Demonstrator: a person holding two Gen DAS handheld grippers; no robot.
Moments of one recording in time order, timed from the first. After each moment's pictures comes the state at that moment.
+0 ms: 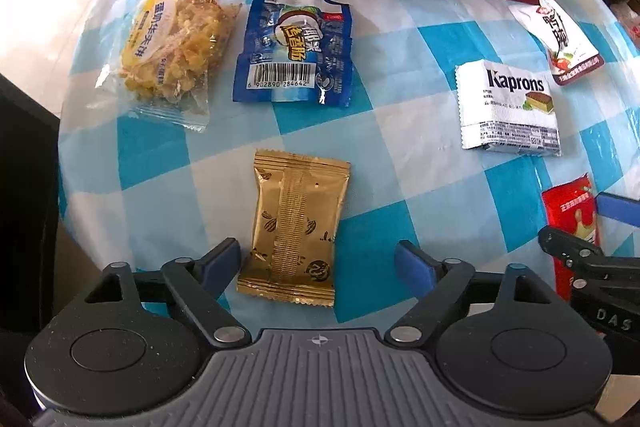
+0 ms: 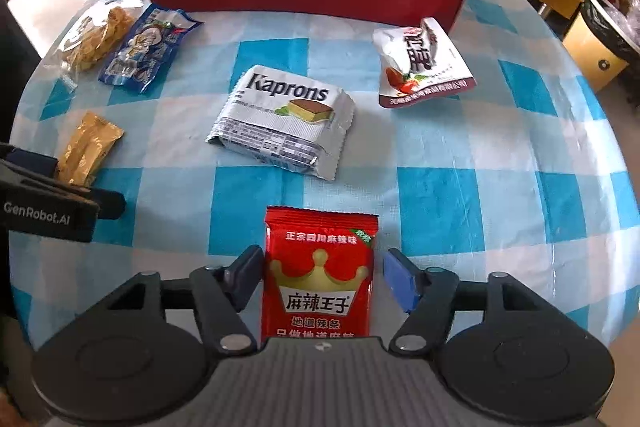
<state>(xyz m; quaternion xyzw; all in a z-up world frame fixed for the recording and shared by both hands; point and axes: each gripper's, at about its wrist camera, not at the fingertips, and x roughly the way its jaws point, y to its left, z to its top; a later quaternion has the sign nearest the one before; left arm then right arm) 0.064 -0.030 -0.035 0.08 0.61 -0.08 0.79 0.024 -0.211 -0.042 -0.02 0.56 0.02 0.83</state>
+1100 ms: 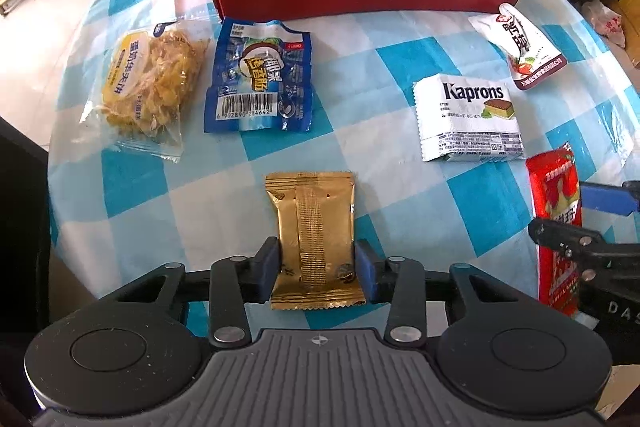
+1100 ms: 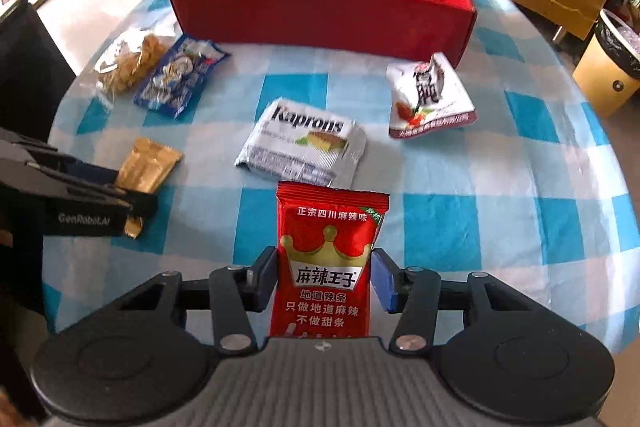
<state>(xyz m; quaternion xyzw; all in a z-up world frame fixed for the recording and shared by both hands) 0.054 -0.049 -0.018 0.08 0.58 -0.12 0.80 0.018 -0.213 -0.011 -0.02 0.52 0.07 0.85</state>
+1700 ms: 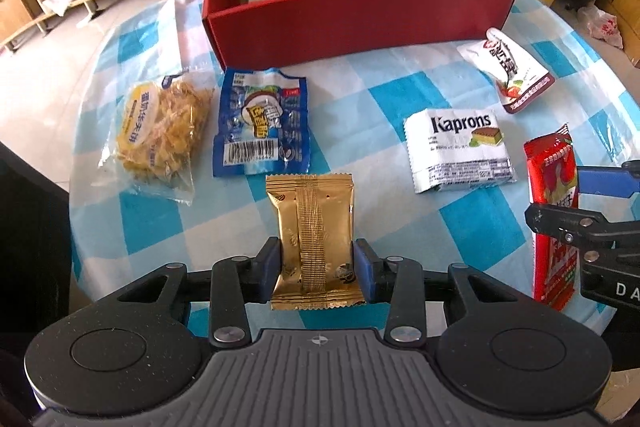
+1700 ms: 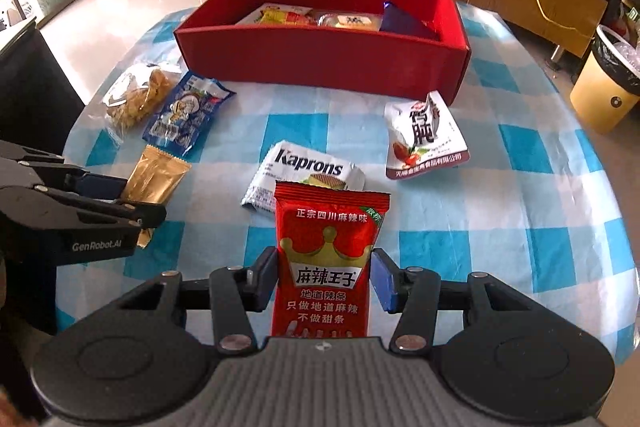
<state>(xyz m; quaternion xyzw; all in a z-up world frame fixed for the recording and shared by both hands) 0.054 -0.056 -0.004 0.11 0.53 -0.12 0.83 0.023 -0.214 0.007 -0.02 0.50 0.08 0.87</state>
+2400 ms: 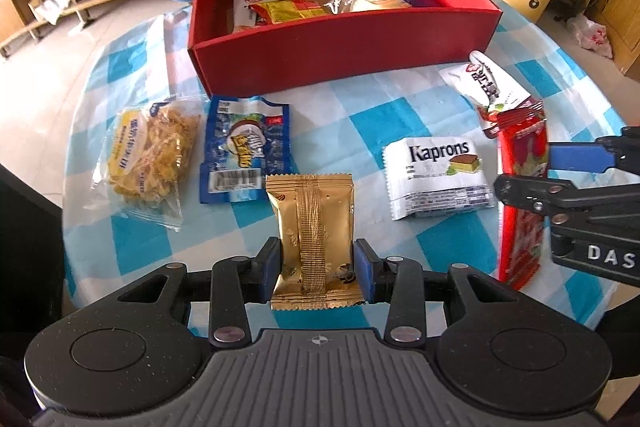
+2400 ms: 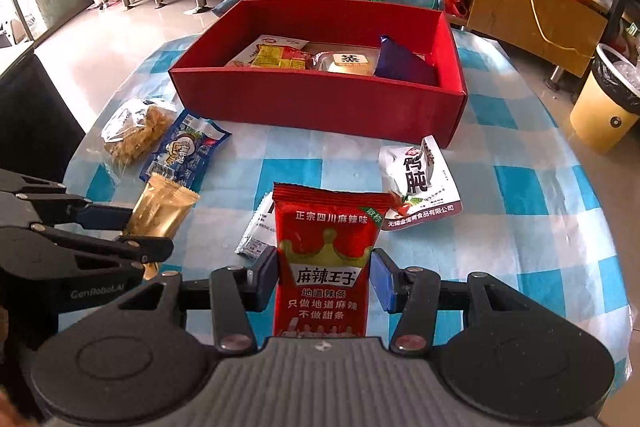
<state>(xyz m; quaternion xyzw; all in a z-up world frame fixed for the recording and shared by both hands) 0.061 -0.064 0.009 0.09 0.53 -0.14 0.83 0.046 -0.218 0.021 -0.01 0.47 0.08 0.88</state>
